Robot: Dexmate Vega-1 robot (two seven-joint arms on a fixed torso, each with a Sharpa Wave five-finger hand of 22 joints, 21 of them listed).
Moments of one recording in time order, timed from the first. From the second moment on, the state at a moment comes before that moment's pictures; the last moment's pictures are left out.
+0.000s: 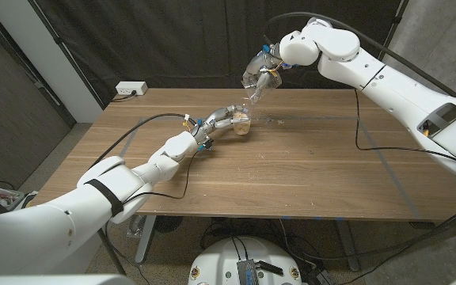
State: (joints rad) left arm 0.32 0.21 0.76 -0.38 -0.23 -0.88 -0.26; left_hand 0.86 0.07 -0.11 -0.07 0.30 0.29 -0.06 0.61 0.42 0.40 -0.15 0.70 0.65 0.62 -0.06 0.24 0.56 0.50 -0.05 0.37 0.22; right arm -0.03 -0.62 -0.91 -1.65 -0.87 0.16 0.85; right_hand 0.82 0.07 0.14 -0.14 0.21 0.28 -0.14 0.50 0.41 0.32 -0.14 0.75 0.79 0.58 -0.06 0.45 0.75 0.38 -0.04 0.38 0.25
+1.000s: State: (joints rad) left arm 0.33 0.21 0.75 -0.38 -0.24 -0.89 -0.23; left_hand 0.86 0.08 -0.12 -0.08 0.30 0.29 -0.06 0.62 0.41 0.40 -0.15 0.71 0.65 0.62 -0.06 0.23 0.57 0.50 -0.05 0.38 0.22; right arm -0.04 -0.66 -0.77 -1.72 -0.74 -0.03 0.86; right_hand 0.82 0.08 0.14 -0.14 0.21 0.31 -0.13 0.51 0.41 0.34 -0.14 0.75 0.79 0.59 -0.06 0.45 0.75 0.38 -0.04 0.38 0.25
